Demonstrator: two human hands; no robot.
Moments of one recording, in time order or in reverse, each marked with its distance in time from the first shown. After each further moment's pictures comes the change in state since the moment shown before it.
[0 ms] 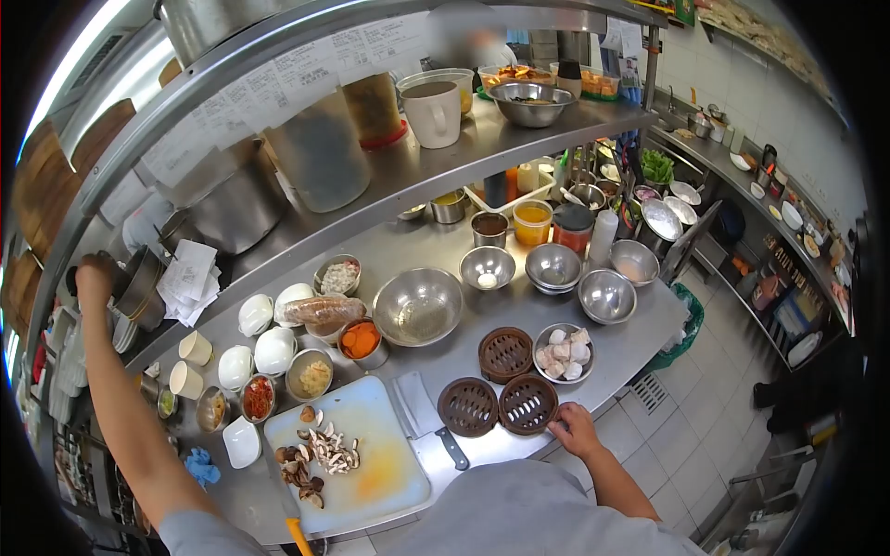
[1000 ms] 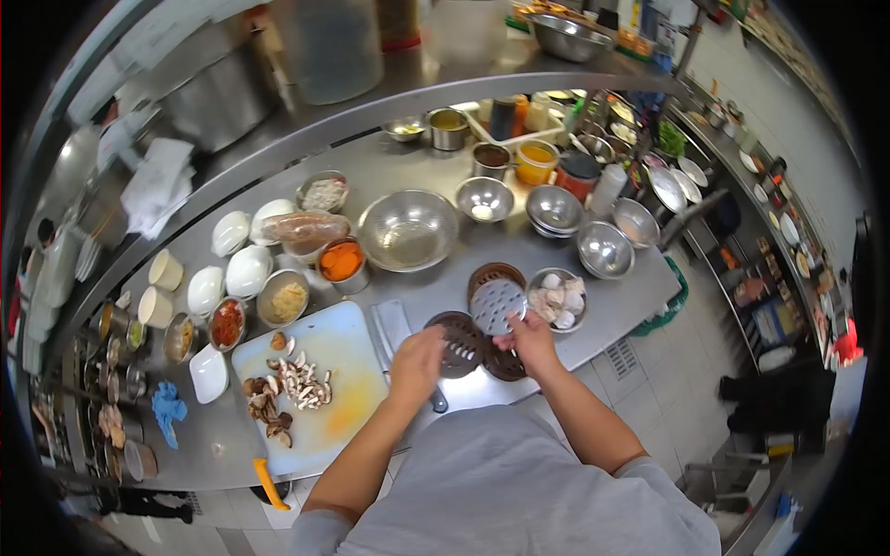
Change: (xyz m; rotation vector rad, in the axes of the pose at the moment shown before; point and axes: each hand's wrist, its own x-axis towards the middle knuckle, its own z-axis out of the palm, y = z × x) left_hand -0.441 0.608 -0.201 -1.850 -0.375 -0.021; right_hand 0.111 -0.103 0.030 0.976 -0.081 0.548
